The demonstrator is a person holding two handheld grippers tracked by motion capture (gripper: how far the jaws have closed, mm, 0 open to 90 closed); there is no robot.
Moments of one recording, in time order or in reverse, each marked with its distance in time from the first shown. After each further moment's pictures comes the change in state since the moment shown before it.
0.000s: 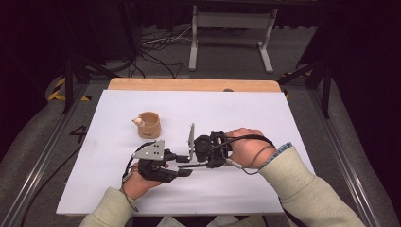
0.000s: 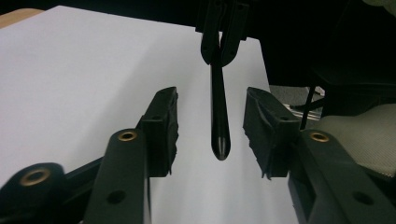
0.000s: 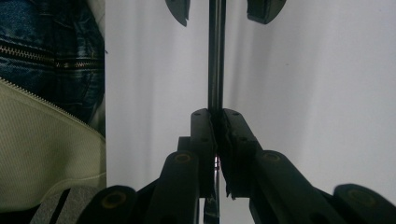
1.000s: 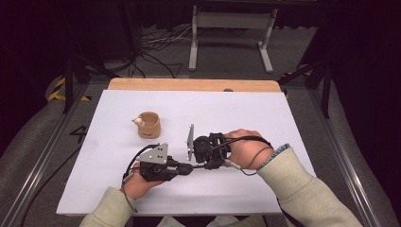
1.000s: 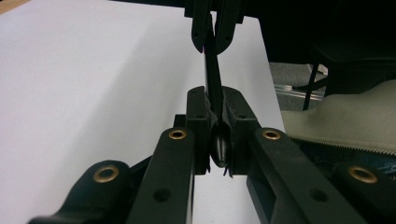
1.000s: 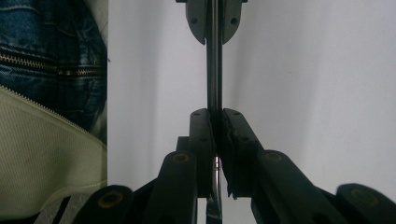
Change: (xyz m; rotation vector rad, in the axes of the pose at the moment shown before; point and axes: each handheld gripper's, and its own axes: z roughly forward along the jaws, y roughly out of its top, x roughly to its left) left arm -0.003 -0.001 0.003 0.059 -0.006 0.051; right arm 0.000 0.001 0.003 -0.026 0.010 0.002
